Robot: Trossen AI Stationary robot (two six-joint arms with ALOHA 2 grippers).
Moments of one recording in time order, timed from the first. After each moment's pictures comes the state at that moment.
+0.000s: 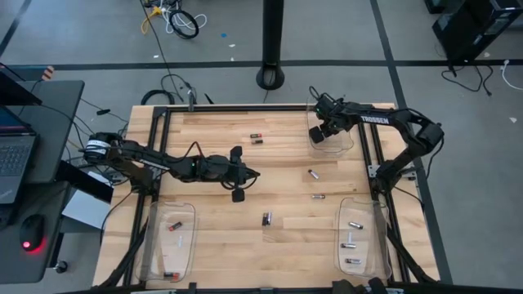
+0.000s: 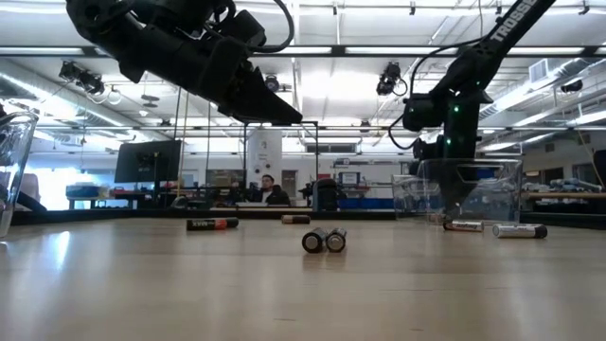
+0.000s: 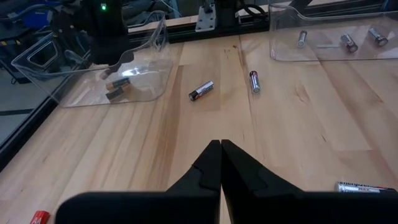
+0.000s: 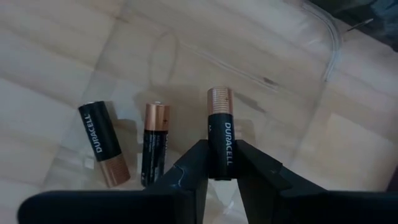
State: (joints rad) left arm -0.04 1.48 0.67 0.45 -0.16 0.09; right arm -0.78 1.58 0.87 -0.61 0.22 0.34
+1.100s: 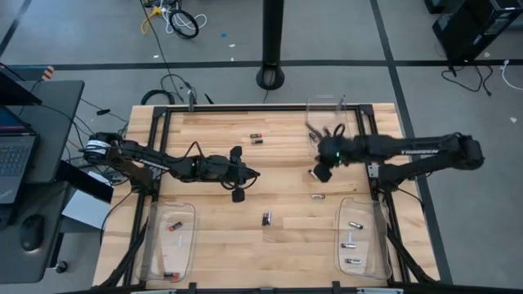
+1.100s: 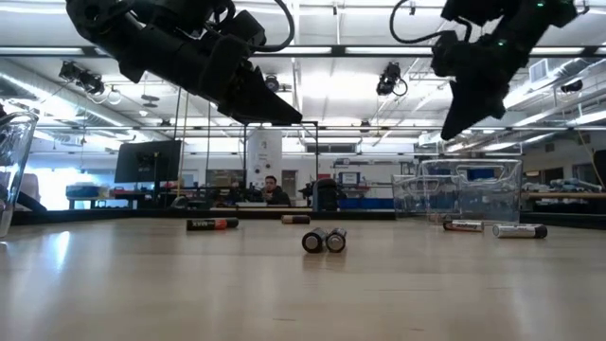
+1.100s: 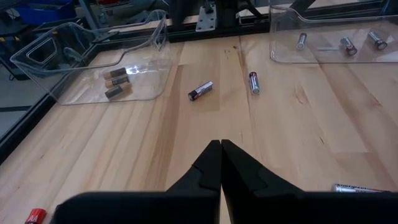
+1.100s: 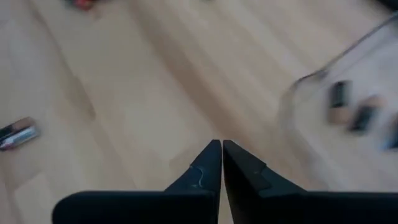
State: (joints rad) left arm -0.04 1.48 0.67 0.45 -0.16 0.07; right arm -0.13 1.05 0.74 -0.64 0.19 0.49
